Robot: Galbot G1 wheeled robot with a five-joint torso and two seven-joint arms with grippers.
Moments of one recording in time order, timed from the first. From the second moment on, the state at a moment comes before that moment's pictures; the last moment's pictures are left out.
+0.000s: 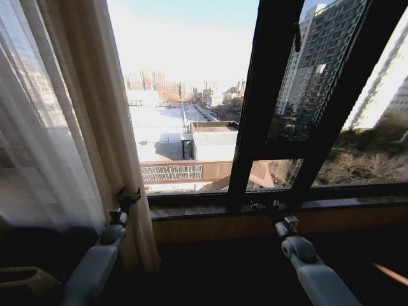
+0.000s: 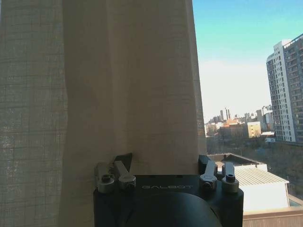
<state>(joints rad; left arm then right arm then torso) 0.77 -1.10 -0.36 -1.16 -0.39 -0.26 -0.02 -1.07 1.03 0.49 1.55 0.44 0.11 -0.10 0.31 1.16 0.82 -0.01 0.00</state>
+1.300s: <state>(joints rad) 0.79 -1.09 -0.40 -1.16 -0.39 -0.27 -0.03 -1.07 1.03 0.49 1.55 0.44 0.11 -0.10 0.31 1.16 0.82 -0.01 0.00</state>
